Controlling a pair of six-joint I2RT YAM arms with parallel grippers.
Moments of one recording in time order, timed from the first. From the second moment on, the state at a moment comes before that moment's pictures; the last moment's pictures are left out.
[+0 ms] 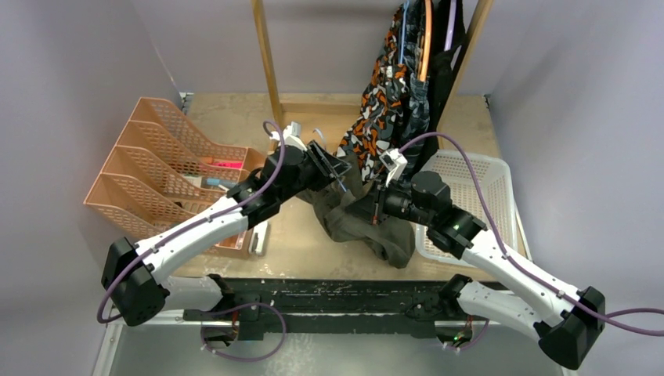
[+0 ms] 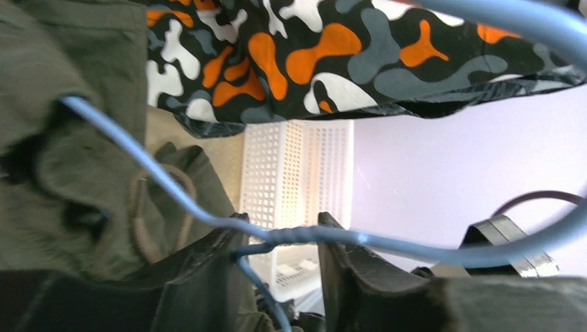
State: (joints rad) left arm -0.80 1.26 1.02 -0.09 -0.11 -1.18; right arm 0.74 0.91 0.76 -0.15 -0.30 0.60
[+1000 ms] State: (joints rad) left arm -0.83 1.18 0.98 -0.11 -0.07 -1.25; right arm 0.76 0.90 0.71 -0.05 -0.33 0.67
